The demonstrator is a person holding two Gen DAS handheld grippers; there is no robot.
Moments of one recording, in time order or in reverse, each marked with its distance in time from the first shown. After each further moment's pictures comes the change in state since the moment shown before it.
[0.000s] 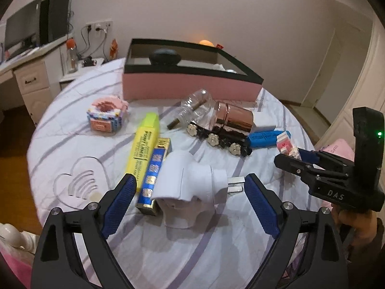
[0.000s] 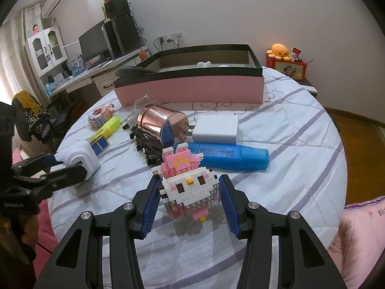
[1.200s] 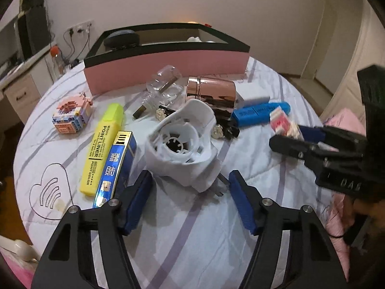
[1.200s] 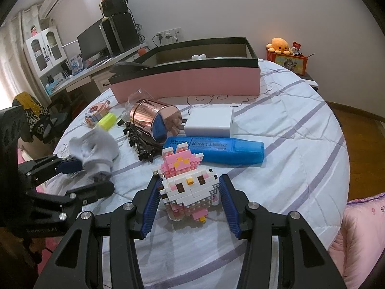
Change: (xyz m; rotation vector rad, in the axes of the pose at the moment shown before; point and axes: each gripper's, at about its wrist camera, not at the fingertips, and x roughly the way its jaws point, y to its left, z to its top) left arm 0.036 -0.033 -0.007 0.128 0.115 0.006; right arm 0.004 -0.010 -0.003 0.016 0.027 0.014
